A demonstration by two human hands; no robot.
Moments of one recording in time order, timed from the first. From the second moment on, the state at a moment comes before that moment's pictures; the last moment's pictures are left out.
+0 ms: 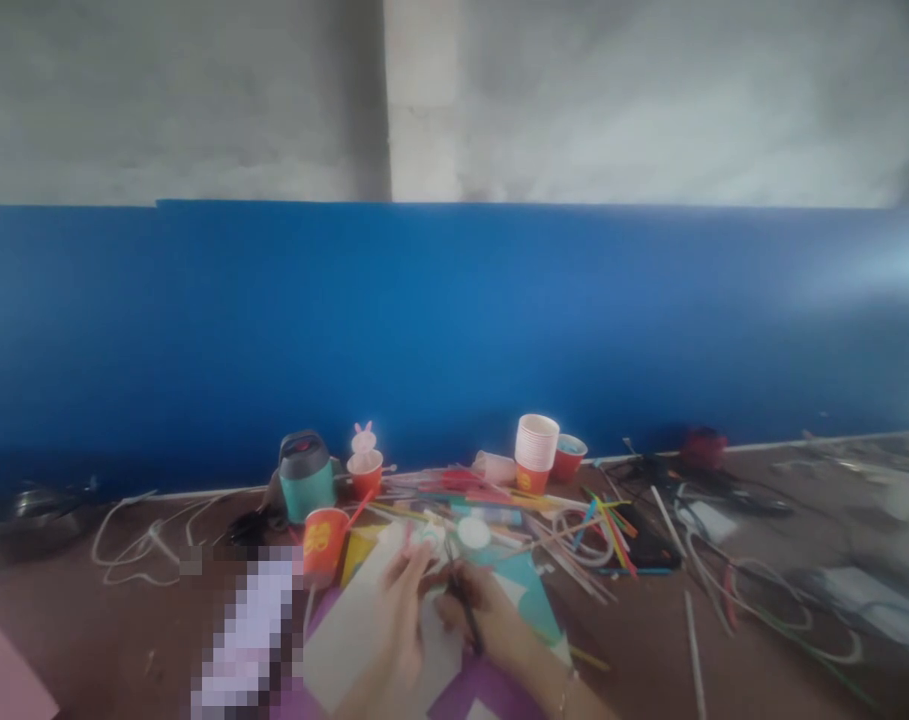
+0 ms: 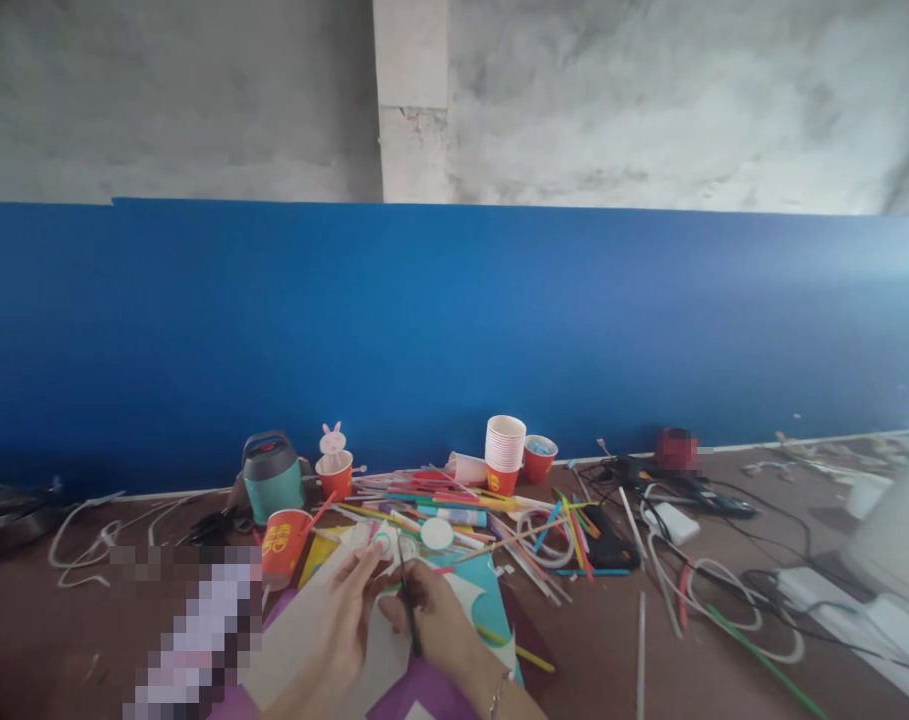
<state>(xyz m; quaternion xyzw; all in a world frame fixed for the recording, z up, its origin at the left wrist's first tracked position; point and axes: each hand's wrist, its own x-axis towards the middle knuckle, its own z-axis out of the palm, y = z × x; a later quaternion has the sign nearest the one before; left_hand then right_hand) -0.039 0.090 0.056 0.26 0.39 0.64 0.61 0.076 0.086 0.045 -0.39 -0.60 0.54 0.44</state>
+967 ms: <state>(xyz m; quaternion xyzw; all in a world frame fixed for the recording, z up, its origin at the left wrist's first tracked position) -0.028 0.079 0.072 0.22 0.43 0.63 0.60 0.076 0.085 0.044 -0.39 -0.62 0.51 0.45</state>
